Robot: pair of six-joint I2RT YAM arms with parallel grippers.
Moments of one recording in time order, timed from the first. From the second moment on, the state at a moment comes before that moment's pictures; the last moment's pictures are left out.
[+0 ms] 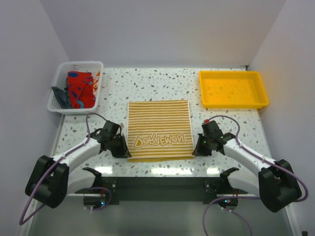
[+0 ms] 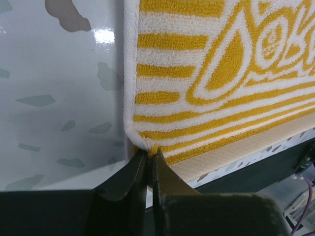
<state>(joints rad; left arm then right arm) -0.39 1.16 0.46 -0.49 0.30 -0.65 0.43 1.11 0.48 -0.54 -0.15 0.70</state>
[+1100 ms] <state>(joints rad) -0.41 1.02 0.64 -0.69 0.15 -0.67 0.55 1.13 0.65 -0.60 -0.06 0.63</state>
